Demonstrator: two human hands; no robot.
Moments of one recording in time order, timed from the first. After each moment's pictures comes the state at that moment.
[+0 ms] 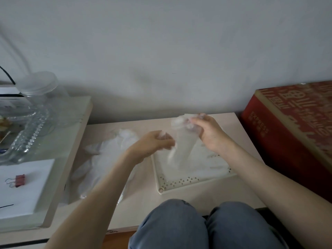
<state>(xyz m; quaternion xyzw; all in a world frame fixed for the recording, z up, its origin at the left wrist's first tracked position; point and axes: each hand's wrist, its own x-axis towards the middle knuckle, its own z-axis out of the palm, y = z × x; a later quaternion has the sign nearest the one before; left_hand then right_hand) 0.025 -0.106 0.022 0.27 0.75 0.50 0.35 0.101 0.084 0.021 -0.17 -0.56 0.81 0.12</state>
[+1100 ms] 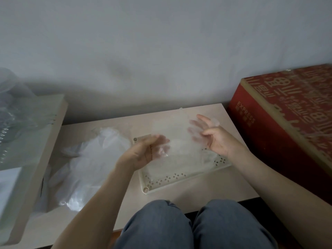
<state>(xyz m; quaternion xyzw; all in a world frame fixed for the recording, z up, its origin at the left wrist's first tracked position) 0.036 -0.070 -0.030 0.02 0.51 0.70 0.50 0.153 0.148 -0.019 -0.24 -0.42 0.88 0.04</state>
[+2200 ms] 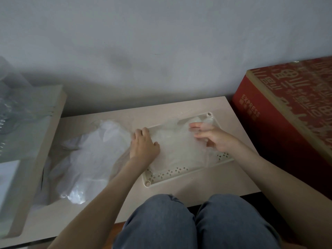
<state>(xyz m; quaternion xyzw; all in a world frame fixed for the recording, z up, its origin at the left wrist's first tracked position) 0.042 -0.067 -0.062 0.22 0.95 0.18 0.12 0.147 0.150 -0.050 -0.28 -0.66 0.69 -0.09</state>
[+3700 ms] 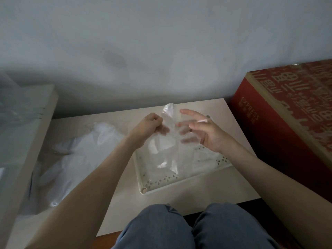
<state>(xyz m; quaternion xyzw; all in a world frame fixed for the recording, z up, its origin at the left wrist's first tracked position) 0.000 -0.028 -0.026 0.19 0.74 0.55 0.34 0.133 0.140 -0.026 -0.11 -0.56 0.82 -0.02</state>
